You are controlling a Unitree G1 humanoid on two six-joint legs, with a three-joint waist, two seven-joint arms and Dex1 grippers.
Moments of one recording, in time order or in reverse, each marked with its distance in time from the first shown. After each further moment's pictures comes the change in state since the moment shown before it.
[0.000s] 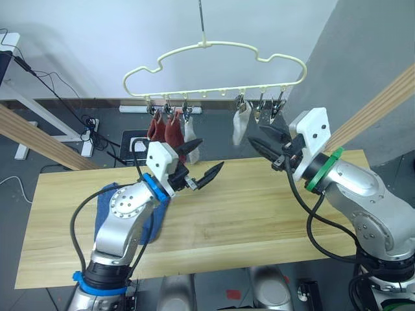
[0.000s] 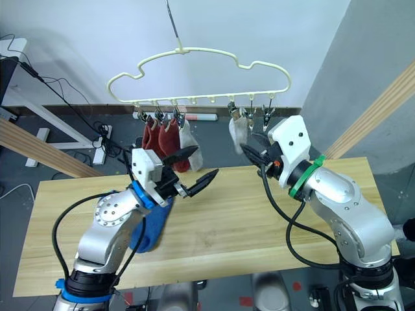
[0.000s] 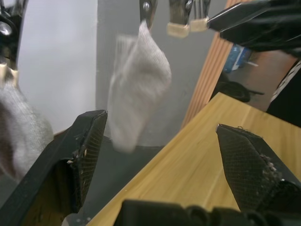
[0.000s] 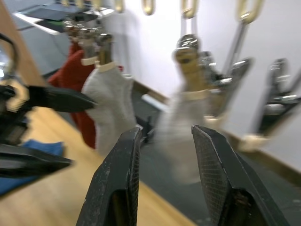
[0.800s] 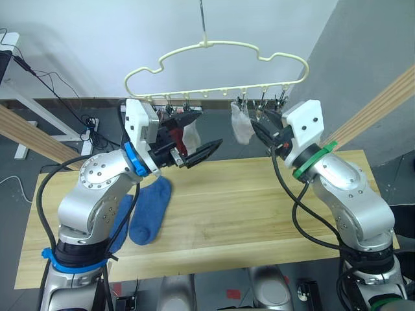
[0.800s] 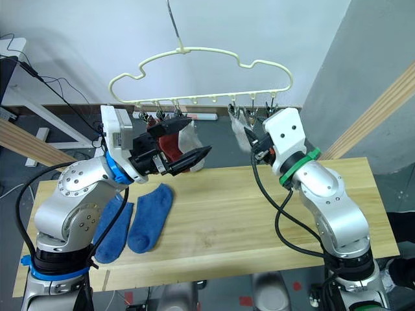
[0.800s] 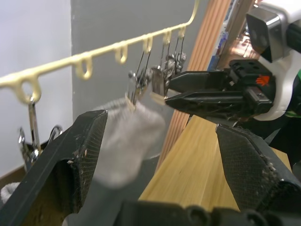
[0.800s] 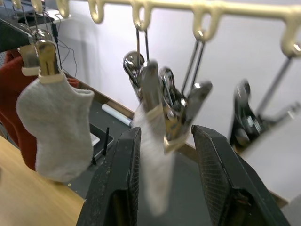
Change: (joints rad) left arm -0.221 0.129 0.095 -0.076 -0.213 0.230 -0.060; right arm -0.058 0.103 0.083 0.098 -0.229 -0.113 -0.062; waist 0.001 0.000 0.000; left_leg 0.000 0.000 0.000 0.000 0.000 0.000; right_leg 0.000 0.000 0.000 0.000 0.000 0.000
